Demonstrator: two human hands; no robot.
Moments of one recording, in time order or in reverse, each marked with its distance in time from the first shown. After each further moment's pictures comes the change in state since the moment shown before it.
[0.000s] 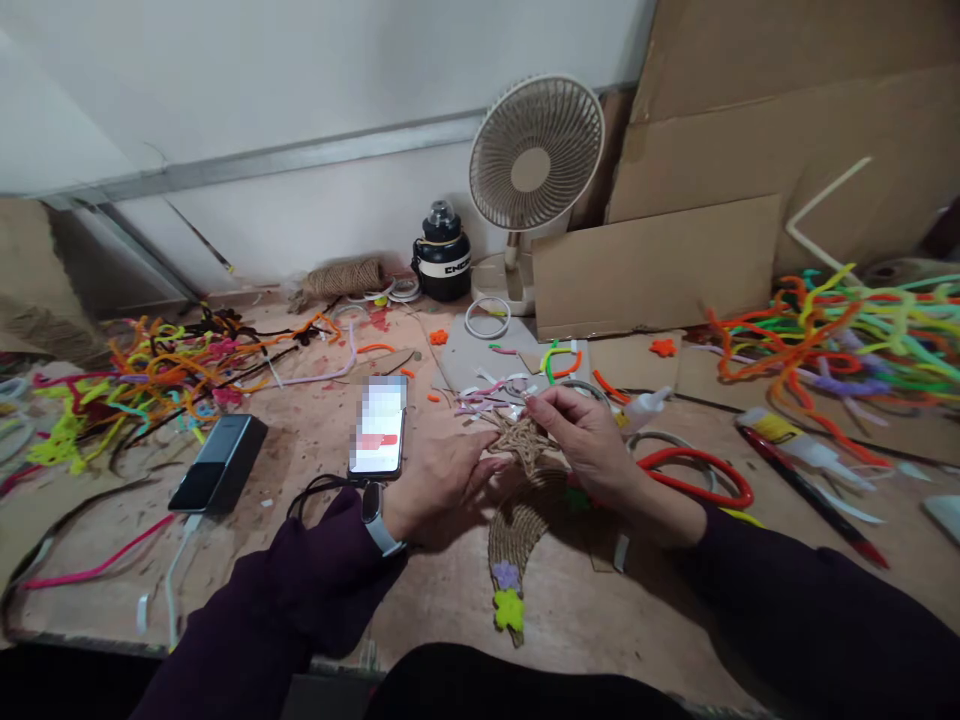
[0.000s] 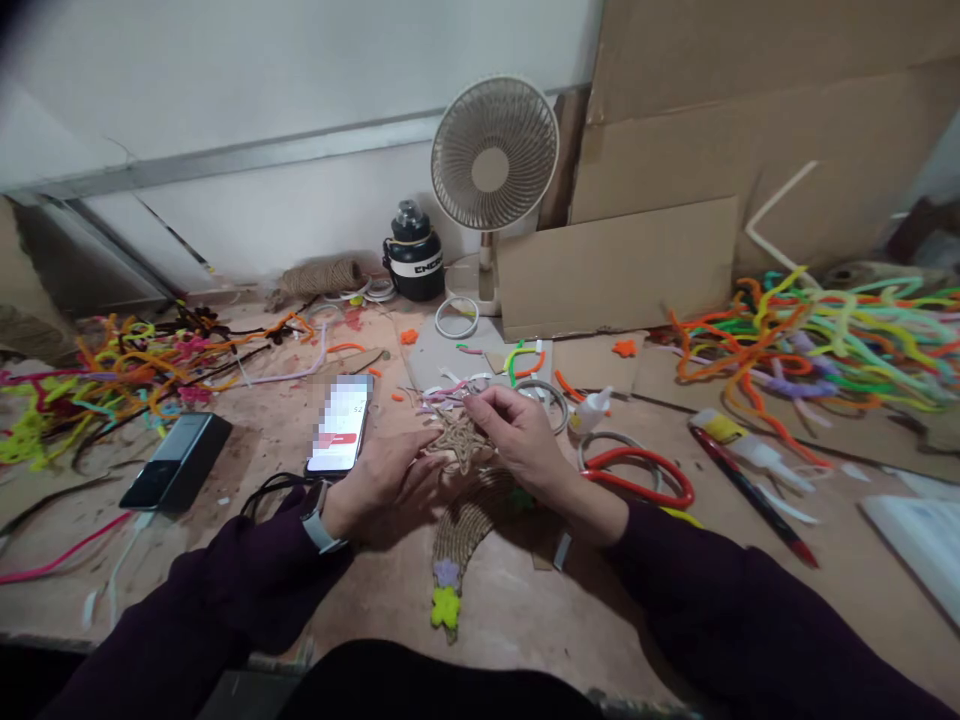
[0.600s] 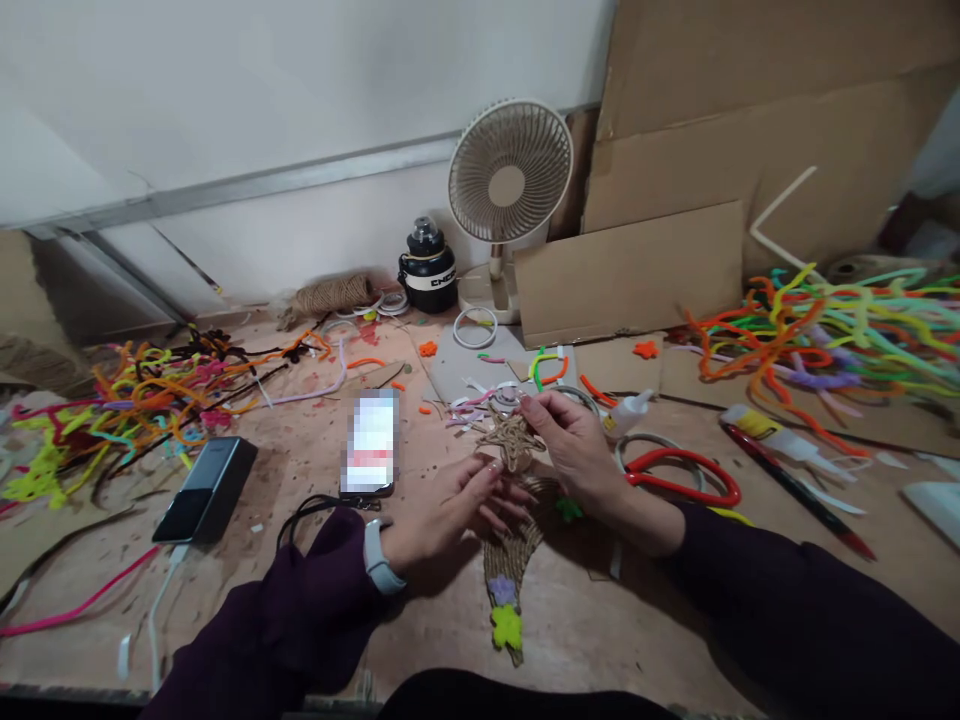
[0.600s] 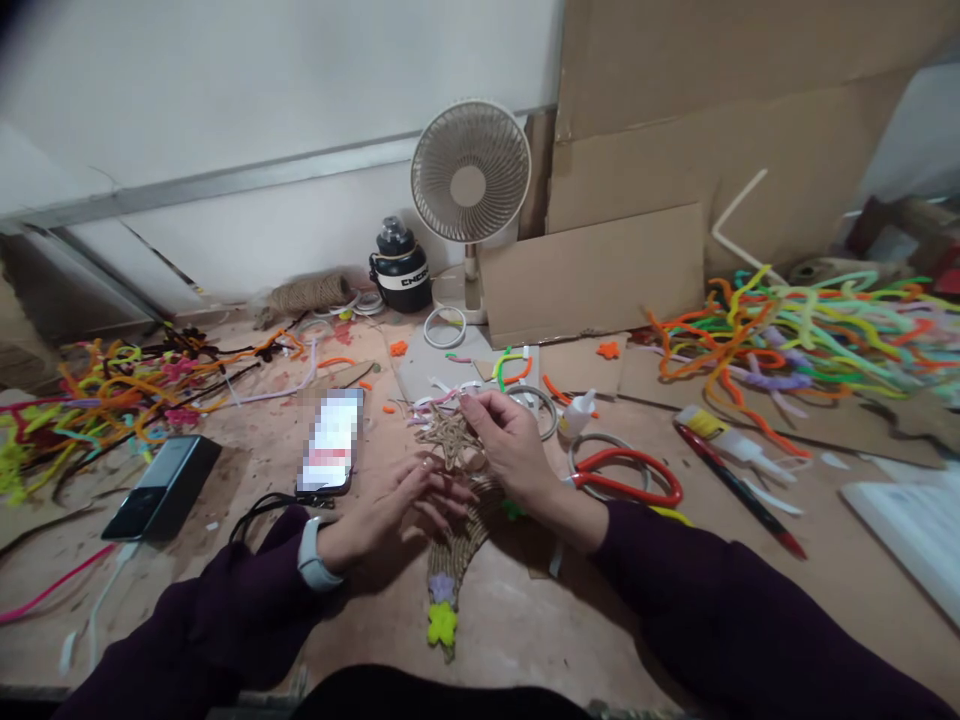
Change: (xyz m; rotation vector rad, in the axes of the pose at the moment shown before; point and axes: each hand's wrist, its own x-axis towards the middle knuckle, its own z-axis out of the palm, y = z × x) left_hand 0.004 0.028 0.013 -0.900 -0.160 -0.366; right_hand -0.001 0.004 0.007 0.044 0.146 -0.026
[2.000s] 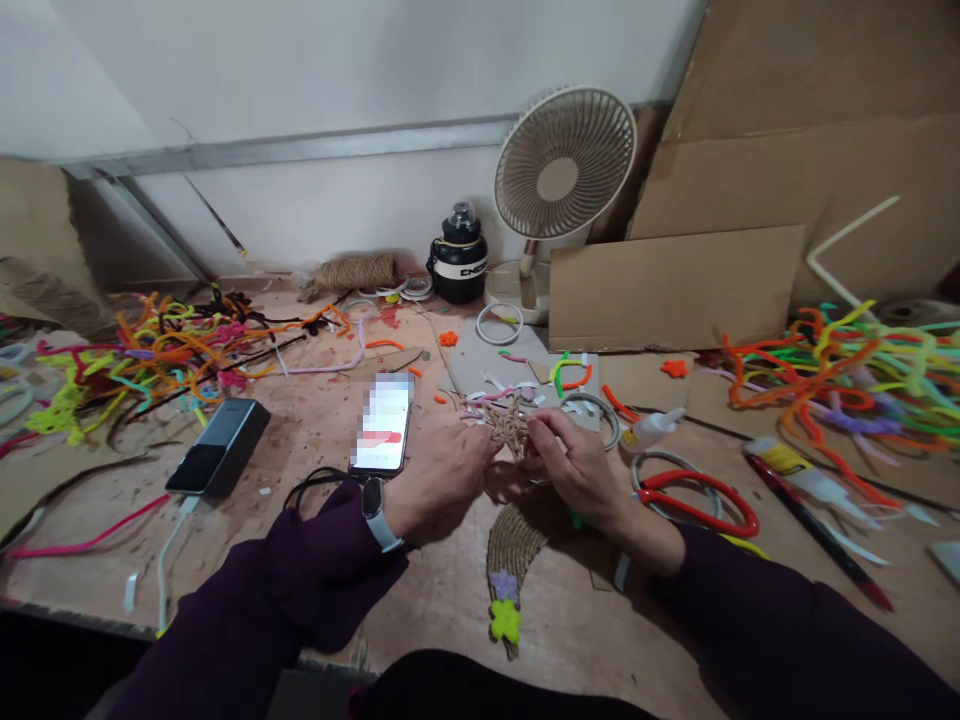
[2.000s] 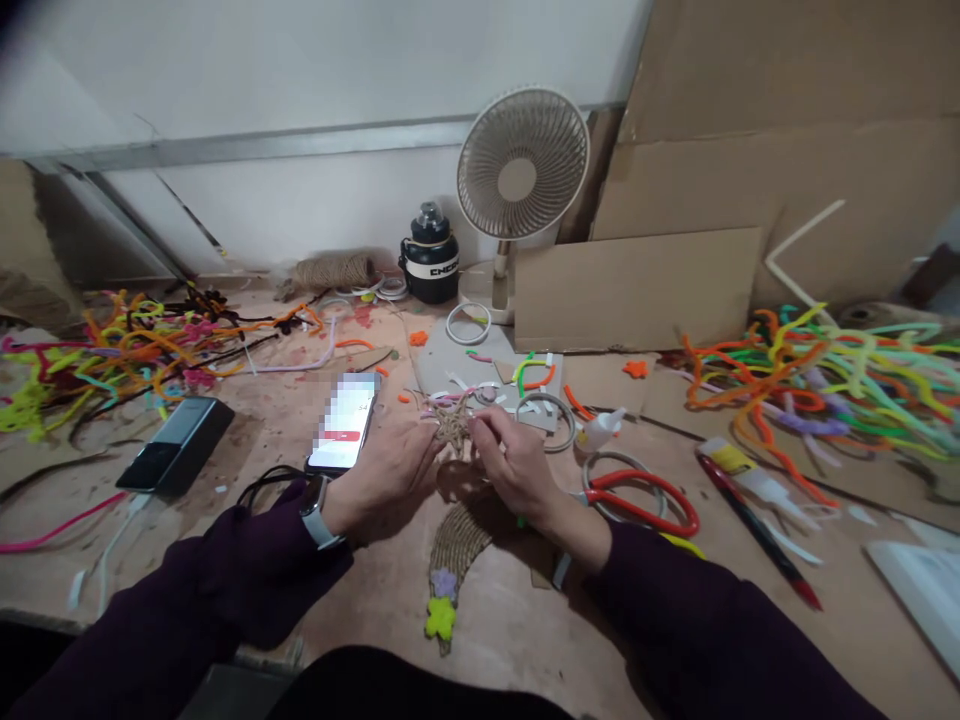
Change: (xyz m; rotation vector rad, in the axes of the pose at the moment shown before) left_hand 0.015 -0.012 -0.032 0.928 0.188 0.249; right_hand -0.004 0.009 -0.005 -0.459 -0.172 -0.277
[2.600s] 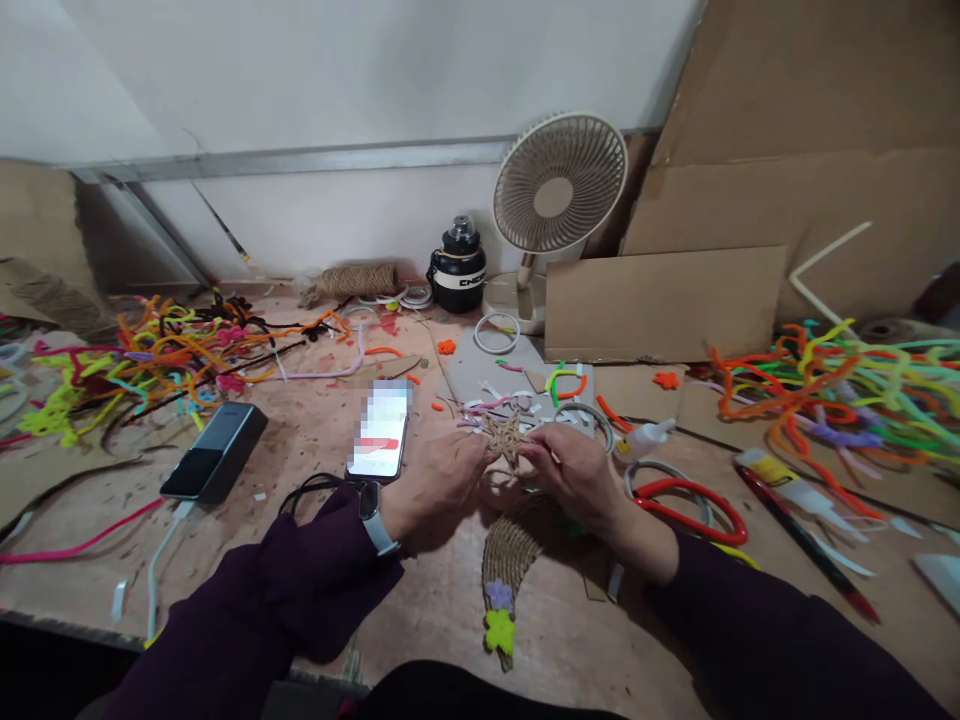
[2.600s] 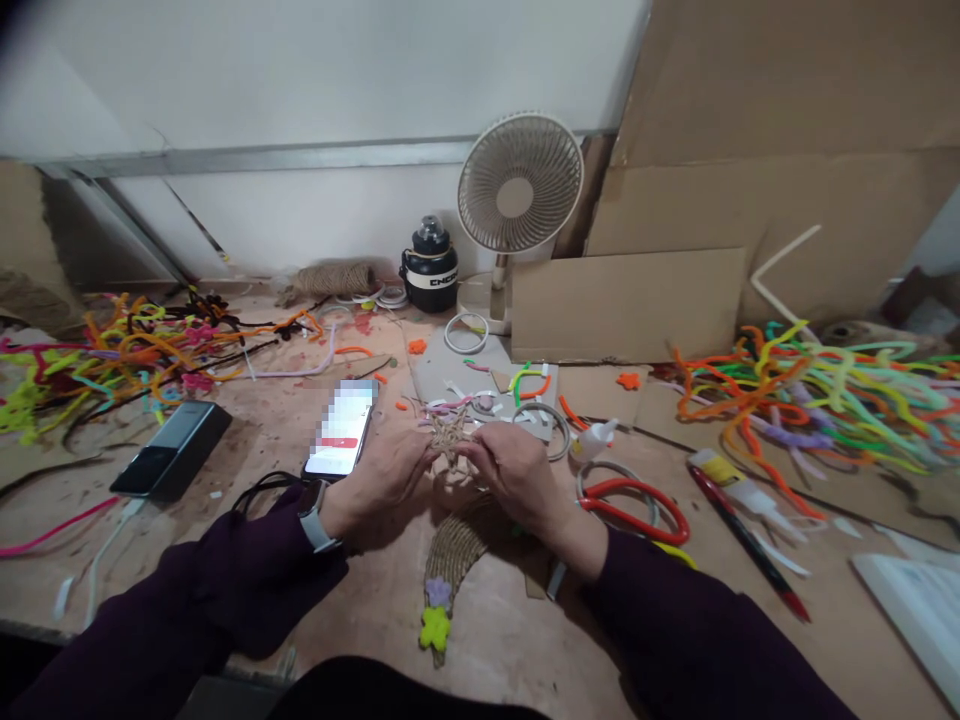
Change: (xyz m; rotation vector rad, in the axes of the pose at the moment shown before) left_hand -0.003 -0.004 -0.001 -0.191 0.011 0.012; right_hand 0.003 0.010 -0.009 -0.176 -0.006 -0.224
